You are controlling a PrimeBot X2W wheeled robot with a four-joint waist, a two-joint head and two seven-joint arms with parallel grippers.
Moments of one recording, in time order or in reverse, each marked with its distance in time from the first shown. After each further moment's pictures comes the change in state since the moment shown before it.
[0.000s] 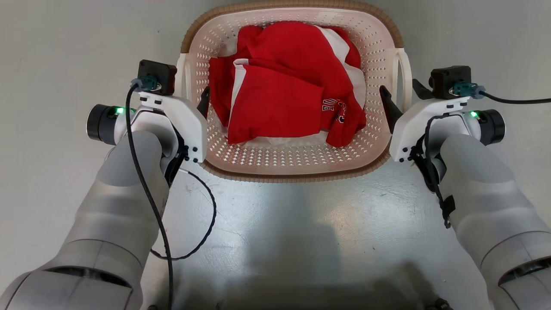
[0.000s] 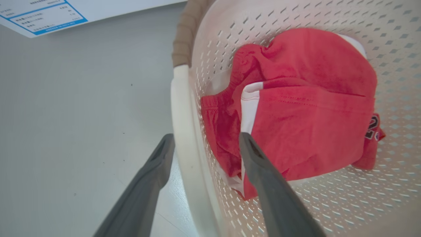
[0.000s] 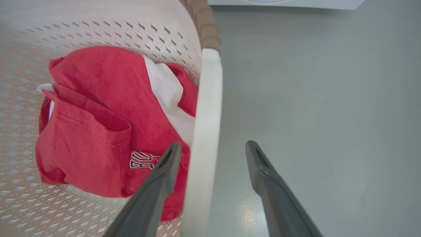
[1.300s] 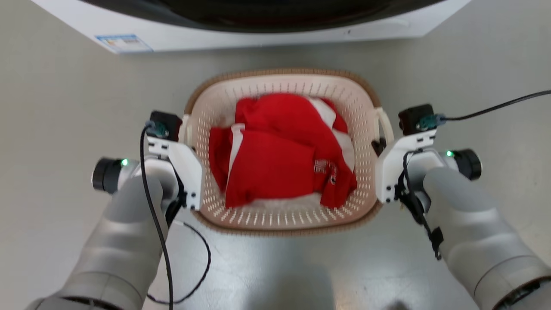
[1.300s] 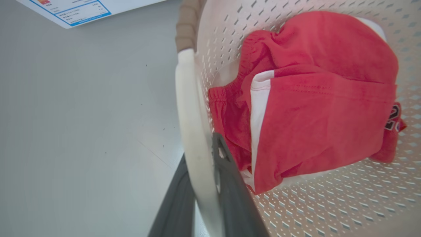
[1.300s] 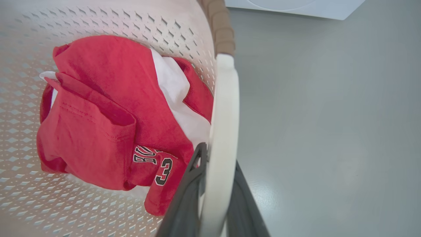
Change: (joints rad) left arm 0.120 0.017 -0.083 0.019 -0.064 0.005 0.145; right arm 0.091 -0.001 0.300 -0.040 0.255 -0.002 0.209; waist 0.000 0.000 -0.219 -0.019
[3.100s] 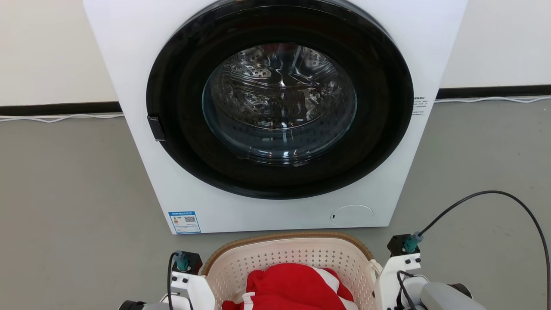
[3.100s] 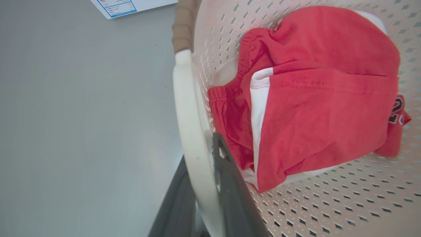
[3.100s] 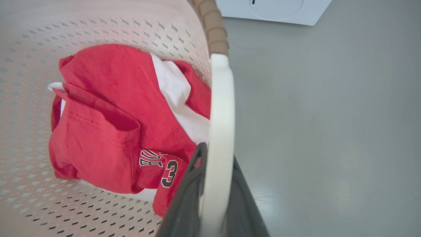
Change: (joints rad) left arm 0.446 0.012 -0.310 -0.077 -0.332 -0.004 0.237; right arm 0.369 -0.012 0.267 -0.012 0.333 0.000 0.249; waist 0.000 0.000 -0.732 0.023
